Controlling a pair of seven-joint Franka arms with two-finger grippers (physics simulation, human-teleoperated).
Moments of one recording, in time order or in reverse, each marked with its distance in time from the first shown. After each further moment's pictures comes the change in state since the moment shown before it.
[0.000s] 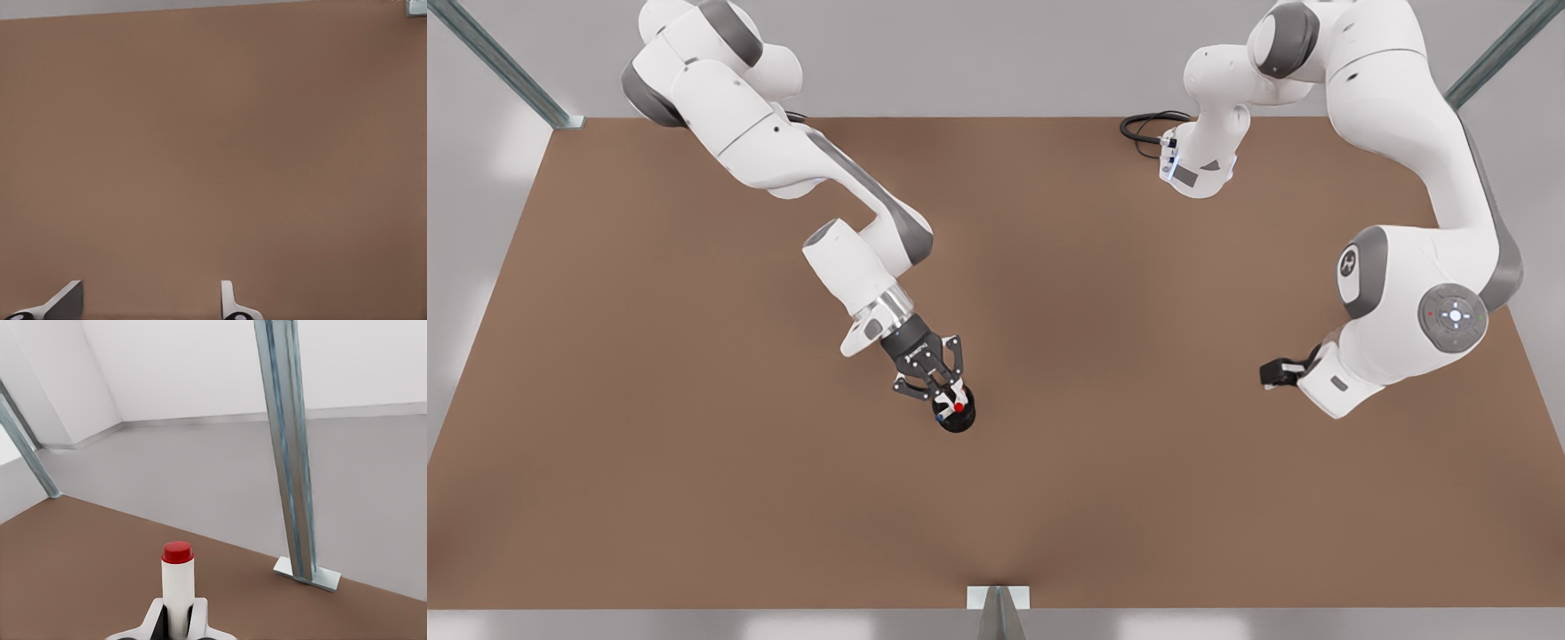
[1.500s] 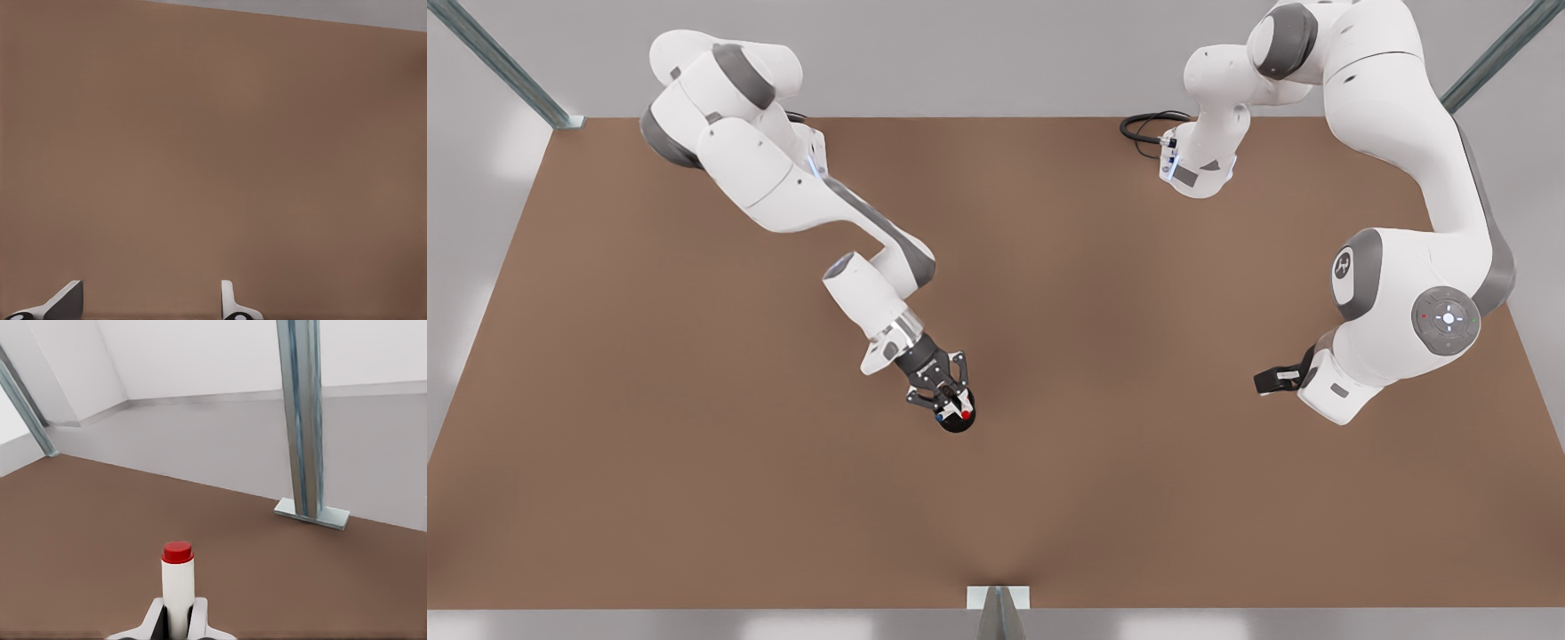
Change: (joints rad) left arm -0.005 0.005 -0.004 0.000 -0.009 0.005 -0.168; right arm 0.033 0.187 -0.056 -0.029 -0.142 0.134 0.022
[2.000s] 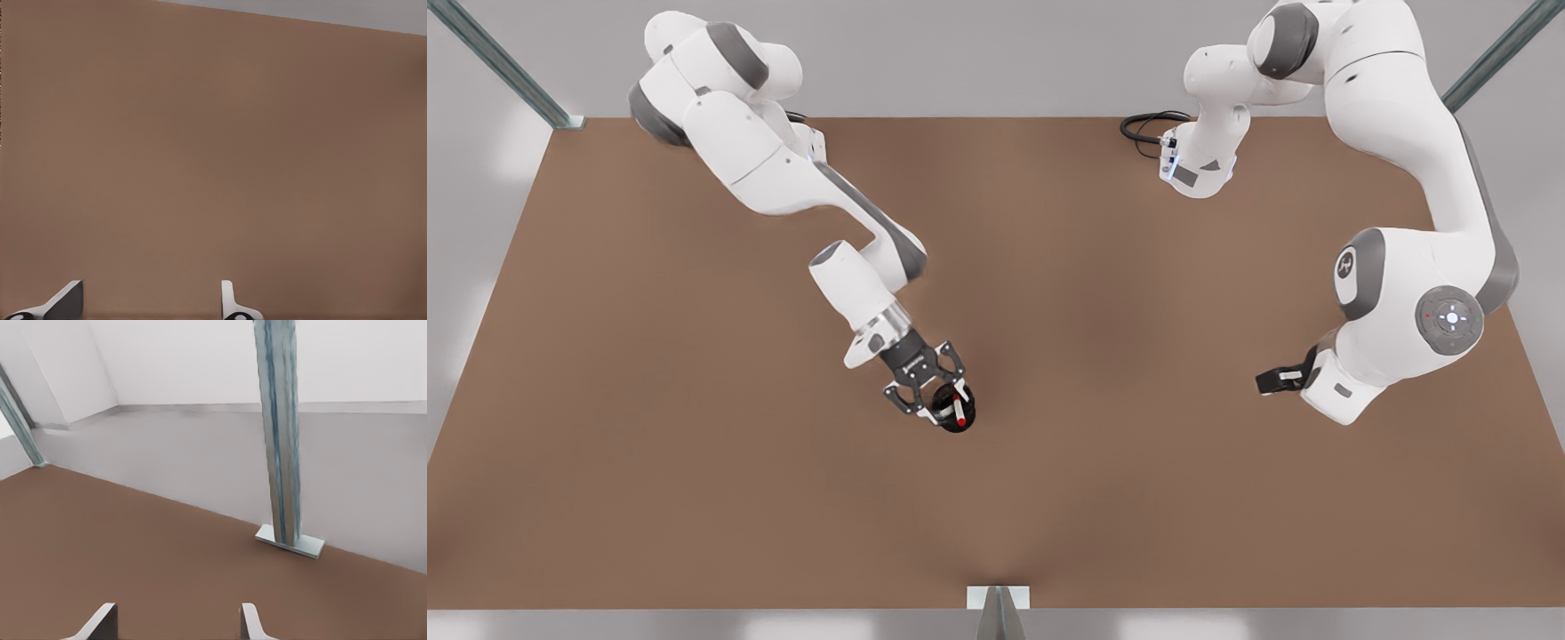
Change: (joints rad) left arm 0.008 -0.003 -0.001 -0.001 -0.002 -0.002 -0.011; right arm -0.026 -0.195 -0.030 -0.008 0.056 -0.097 -0.005
